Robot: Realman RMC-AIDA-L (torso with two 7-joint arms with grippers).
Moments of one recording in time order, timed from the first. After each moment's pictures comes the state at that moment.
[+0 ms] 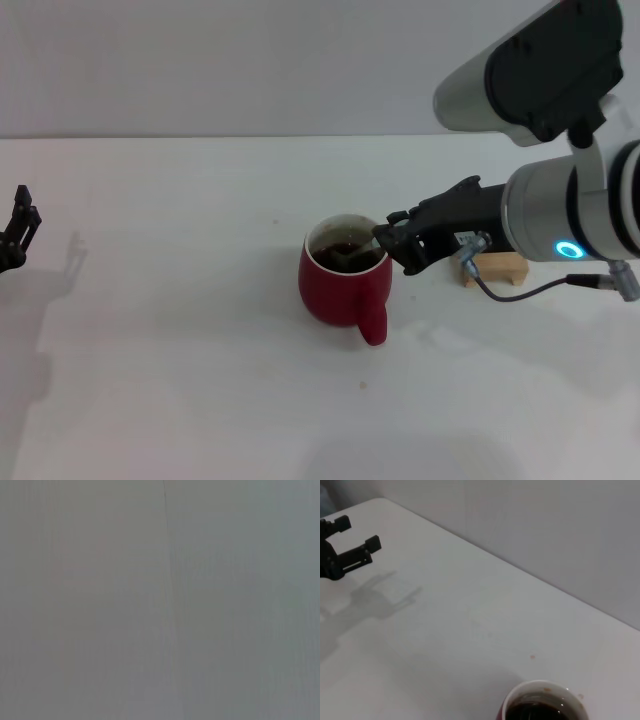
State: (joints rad) left arm -0.30 -2.07 -0.98 -0.23 2.28 1.18 0.03; right arm 0.41 2.08 1.35 1.85 -2.64 1.27 -0.17
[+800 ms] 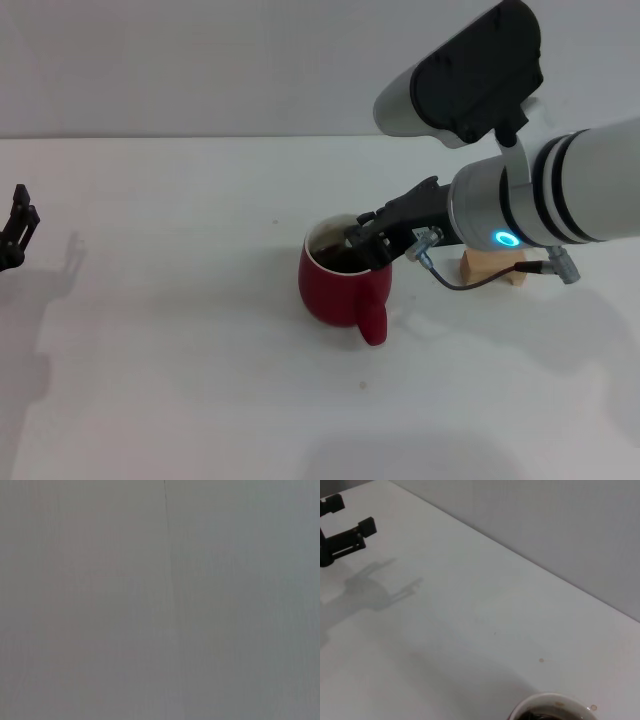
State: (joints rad) left arm -0.30 -2.07 -0.98 -0.23 2.28 1.18 0.03; right arm 0.53 2.08 1.32 1.63 -2.63 1.16 -0.18
